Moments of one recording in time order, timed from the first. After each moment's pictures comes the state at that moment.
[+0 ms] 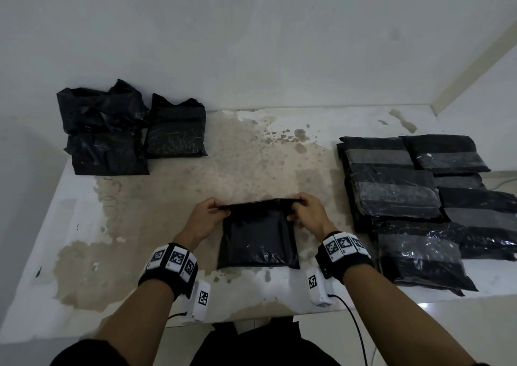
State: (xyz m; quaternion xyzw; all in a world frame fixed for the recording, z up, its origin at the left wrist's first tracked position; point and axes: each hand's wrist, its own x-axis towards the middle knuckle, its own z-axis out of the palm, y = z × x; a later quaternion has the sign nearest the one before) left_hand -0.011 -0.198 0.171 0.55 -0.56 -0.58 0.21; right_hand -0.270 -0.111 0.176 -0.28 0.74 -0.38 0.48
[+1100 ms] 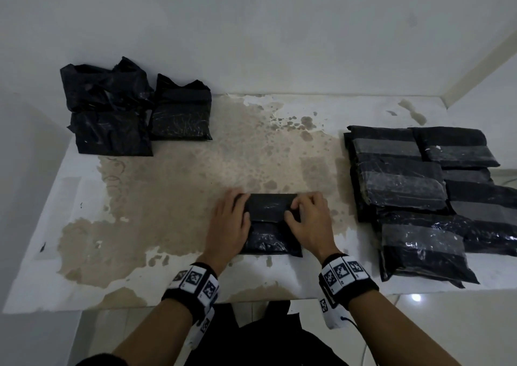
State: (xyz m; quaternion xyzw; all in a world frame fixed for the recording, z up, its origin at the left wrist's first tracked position) left_hand -0.032 -0.122 0.156 0.48 -0.83 -0.20 0.19; right_hand -0.243 -0.055 0.172 -0.53 0.78 -0.28 0.17
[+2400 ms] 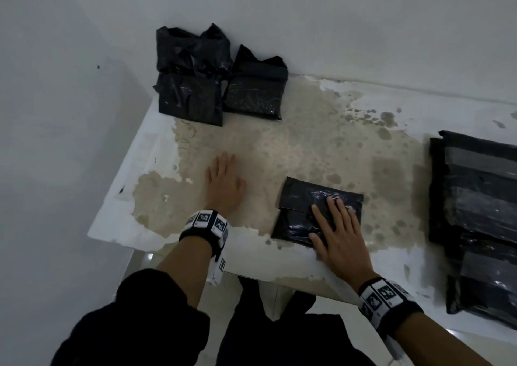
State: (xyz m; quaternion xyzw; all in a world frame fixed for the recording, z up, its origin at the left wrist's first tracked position) left_hand 0.087 -0.193 0.139 0.66 -0.72 -0.21 0.05; right_hand -0.201 -0.032 0.122 -0.76 0.64 -0.06 0.05
